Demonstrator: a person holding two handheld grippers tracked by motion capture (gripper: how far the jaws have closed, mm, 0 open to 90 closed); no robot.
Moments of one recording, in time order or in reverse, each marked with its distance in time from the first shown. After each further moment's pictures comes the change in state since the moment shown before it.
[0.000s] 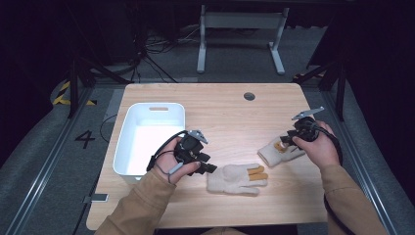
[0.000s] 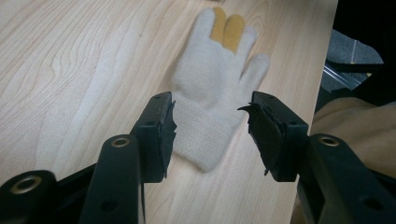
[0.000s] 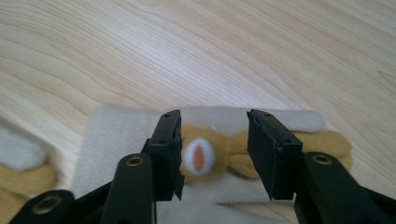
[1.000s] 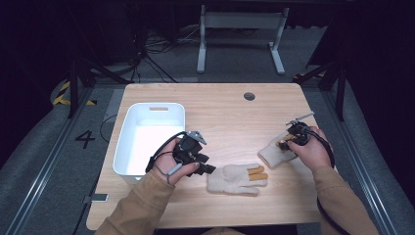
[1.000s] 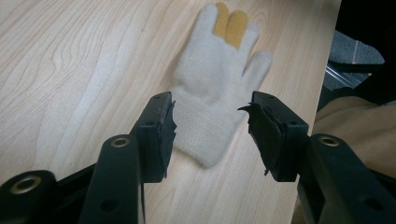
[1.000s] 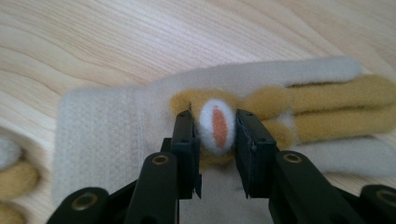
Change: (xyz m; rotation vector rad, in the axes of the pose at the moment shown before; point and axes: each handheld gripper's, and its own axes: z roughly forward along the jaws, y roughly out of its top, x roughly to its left) left arm 0.001 -0.003 0.001 0.005 0.001 -0.004; right arm 0.006 -0.010 0.027 0.137 -0.011 0.104
